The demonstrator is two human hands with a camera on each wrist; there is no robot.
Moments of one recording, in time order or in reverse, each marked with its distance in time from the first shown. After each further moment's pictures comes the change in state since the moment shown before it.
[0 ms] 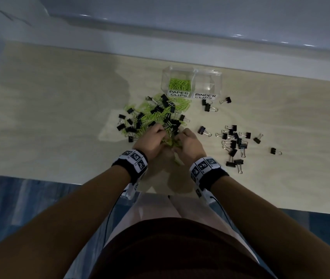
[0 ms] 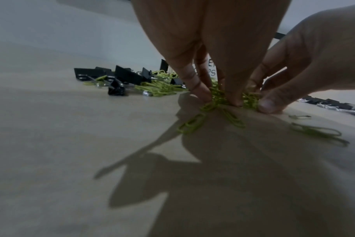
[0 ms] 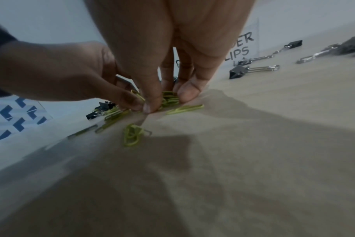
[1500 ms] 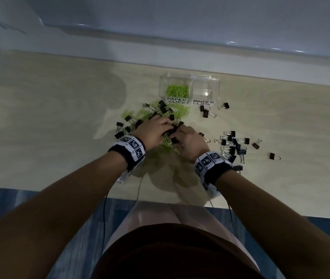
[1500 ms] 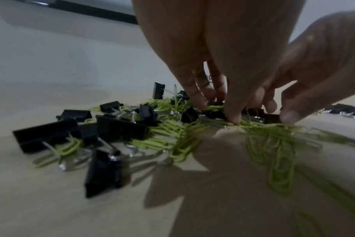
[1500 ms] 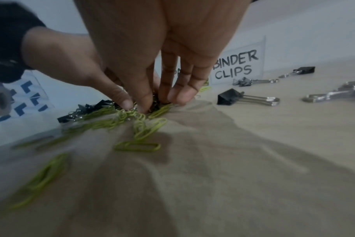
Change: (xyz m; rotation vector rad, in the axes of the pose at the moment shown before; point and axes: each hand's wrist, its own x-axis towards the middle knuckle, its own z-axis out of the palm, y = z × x) left_hand 0.045 -0.009 -0.033 0.123 -0.128 0.150; right_hand 0.026 0.003 -0.026 -0.121 -0.019 -0.185
